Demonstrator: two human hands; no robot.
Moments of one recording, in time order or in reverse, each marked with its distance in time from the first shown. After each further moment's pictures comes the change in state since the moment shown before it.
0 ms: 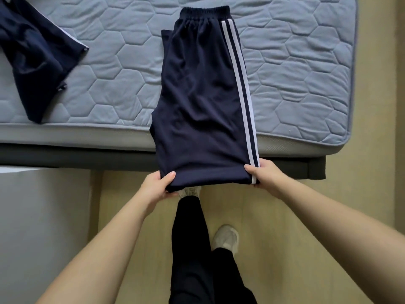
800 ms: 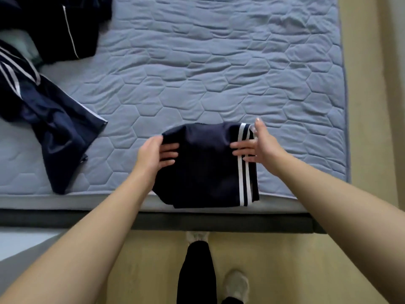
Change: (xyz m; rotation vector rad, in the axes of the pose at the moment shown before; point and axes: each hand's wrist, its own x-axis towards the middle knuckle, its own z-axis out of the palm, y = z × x) left_hand 0.036 0.253 -0.005 -0.124 0.102 0.255; right_hand 0.027 -0.246 -0.019 0.217 -0.058 -0.143
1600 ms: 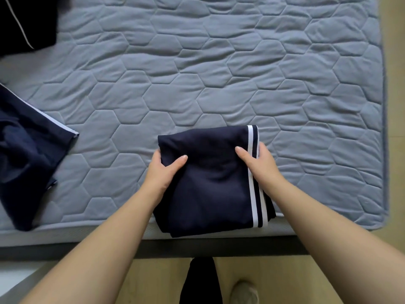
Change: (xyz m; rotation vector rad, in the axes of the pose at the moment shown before) left_hand 0.099 -0.061 0.023 0.269 -0.004 0.062; right_hand 0.094 0.063 0.008 -0.148 0.226 -0.239
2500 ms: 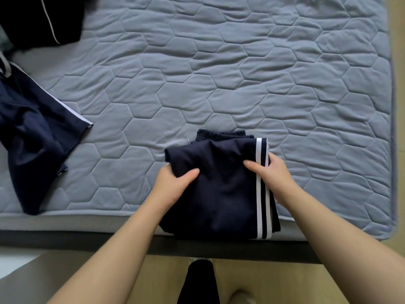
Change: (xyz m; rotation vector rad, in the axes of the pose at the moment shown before) left_hand -0.046 -0.002 0.000 0.064 -0.002 0.064; right_hand -0.024 -0.002 -0.010 0.117 -0.100 0.009
